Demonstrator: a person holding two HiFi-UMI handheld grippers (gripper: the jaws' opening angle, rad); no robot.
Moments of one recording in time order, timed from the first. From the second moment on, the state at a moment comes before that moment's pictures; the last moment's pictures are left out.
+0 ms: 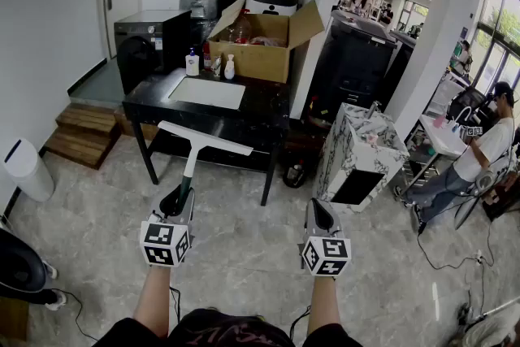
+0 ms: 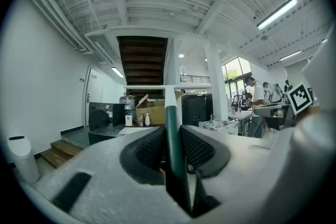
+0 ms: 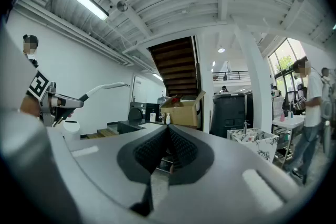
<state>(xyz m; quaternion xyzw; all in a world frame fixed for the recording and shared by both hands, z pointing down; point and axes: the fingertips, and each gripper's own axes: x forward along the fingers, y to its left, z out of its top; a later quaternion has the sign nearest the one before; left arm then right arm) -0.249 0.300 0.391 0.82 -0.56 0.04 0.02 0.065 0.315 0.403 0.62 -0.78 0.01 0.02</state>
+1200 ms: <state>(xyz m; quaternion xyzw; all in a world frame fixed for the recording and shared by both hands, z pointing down) -0.290 0.285 0.406 0.84 -0.54 0.03 0.03 0.016 0.310 0.409 0.63 -0.77 0.00 0.02</state>
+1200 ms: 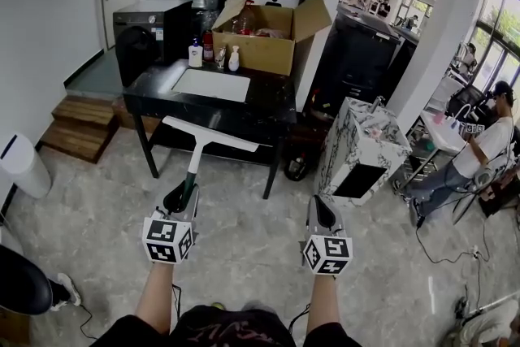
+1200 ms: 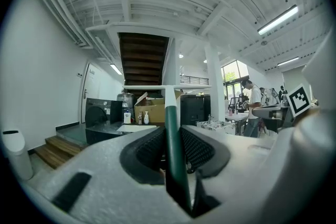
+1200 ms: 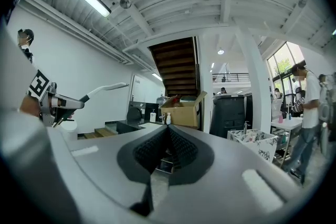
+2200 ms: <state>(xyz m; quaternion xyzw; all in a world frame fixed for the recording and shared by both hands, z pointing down) -0.251 0.170 0.427 0.84 -0.54 0.05 0.04 0.051 0.193 0.427 0.63 -0.77 0.01 0.02</state>
